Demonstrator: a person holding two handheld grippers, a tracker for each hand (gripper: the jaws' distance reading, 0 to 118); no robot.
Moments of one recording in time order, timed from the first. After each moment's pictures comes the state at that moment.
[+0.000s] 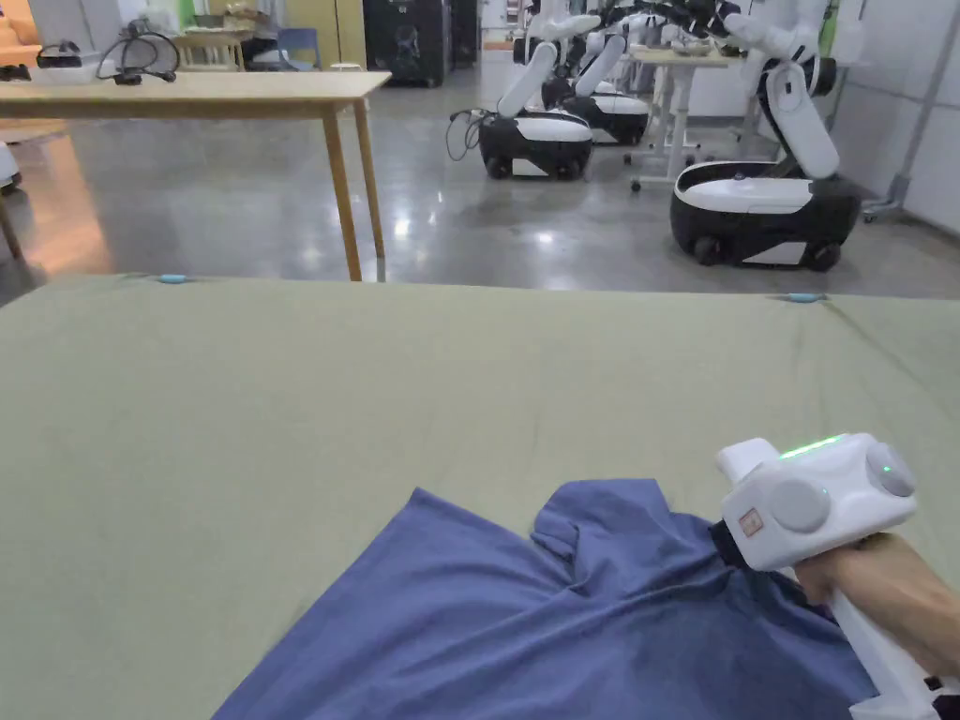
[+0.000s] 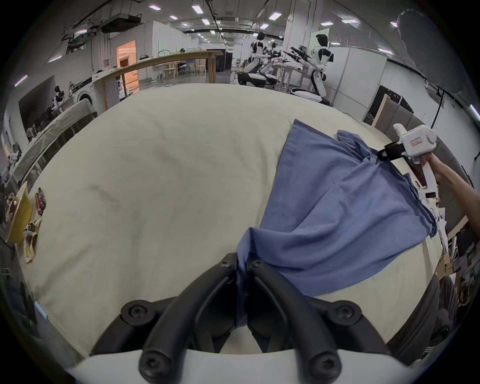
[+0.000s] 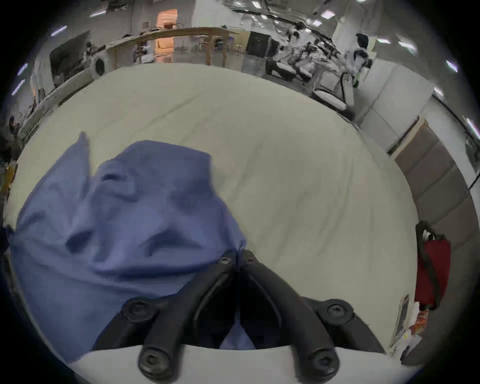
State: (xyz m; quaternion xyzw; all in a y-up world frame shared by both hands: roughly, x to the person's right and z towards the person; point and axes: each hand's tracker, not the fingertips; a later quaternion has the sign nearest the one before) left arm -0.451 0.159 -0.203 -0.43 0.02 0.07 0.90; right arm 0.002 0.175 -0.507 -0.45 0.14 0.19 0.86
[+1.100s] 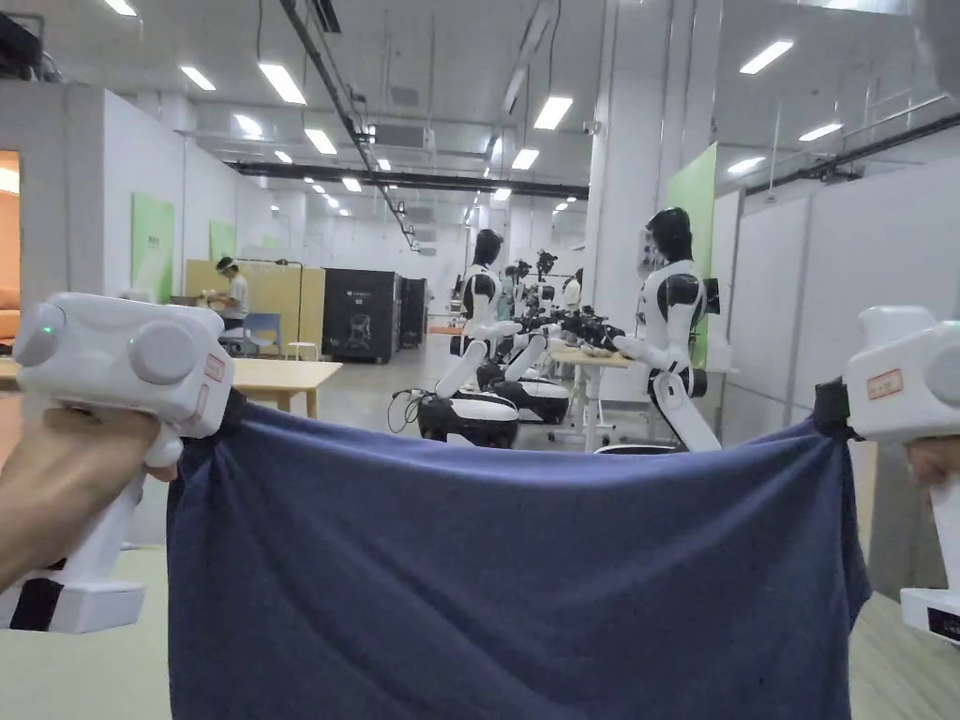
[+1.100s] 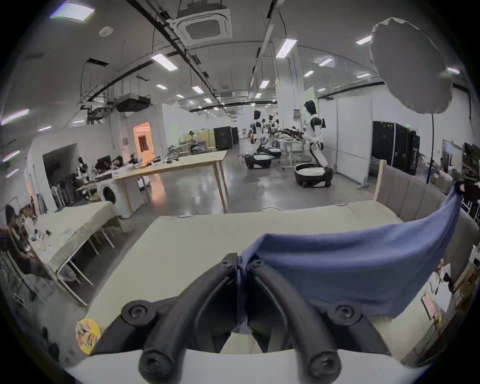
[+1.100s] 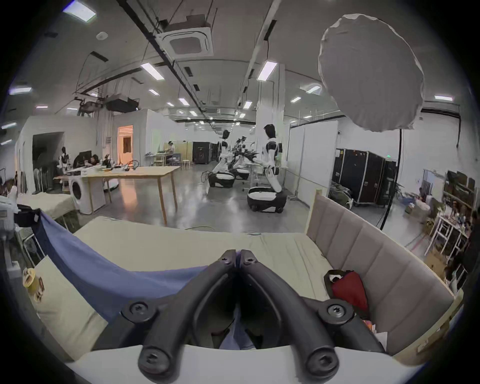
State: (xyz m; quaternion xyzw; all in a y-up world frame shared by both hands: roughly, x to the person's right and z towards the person) left arm -0.379 0.531 -0.335 -0.21 0.08 -0.03 0.97; right arm 0.157 0.553 -0.357 -0.14 0.01 0.05 0.99
